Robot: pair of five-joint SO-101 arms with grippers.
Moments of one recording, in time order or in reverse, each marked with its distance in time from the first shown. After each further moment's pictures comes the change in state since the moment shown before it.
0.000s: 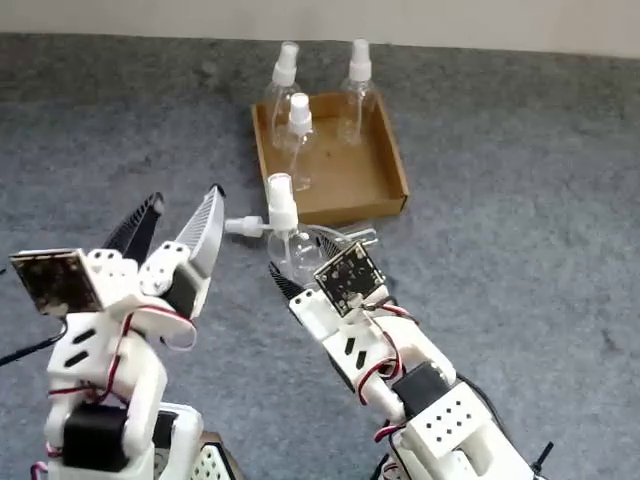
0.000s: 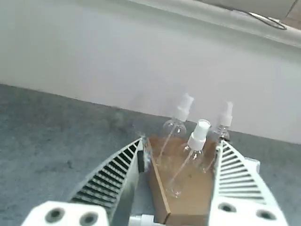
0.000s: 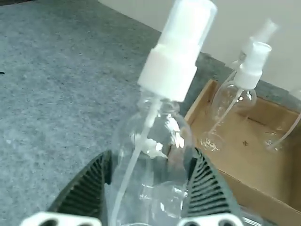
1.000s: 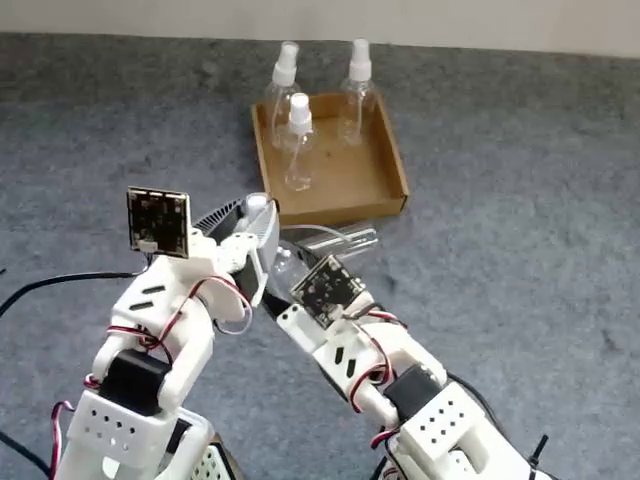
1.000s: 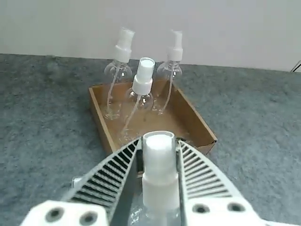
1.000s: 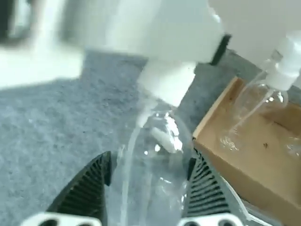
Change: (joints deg) left arm 16.8 19.0 0.8 -5.5 0.4; right arm -3.3 1.1 0.2 0.0 1.6
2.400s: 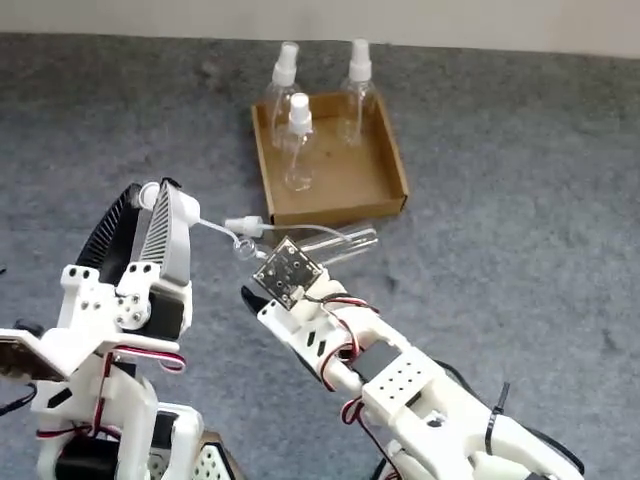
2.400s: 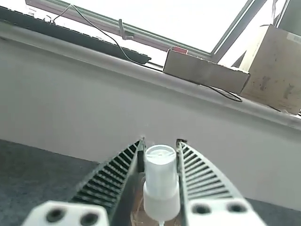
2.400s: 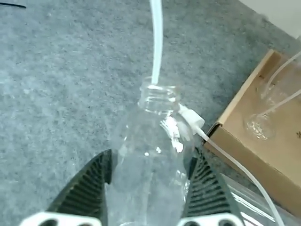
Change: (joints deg) left arm -15.6 -28.7 -0.9 -0.8 2.8; right arm -3.3 28.1 -5.8 -12.3 2.3
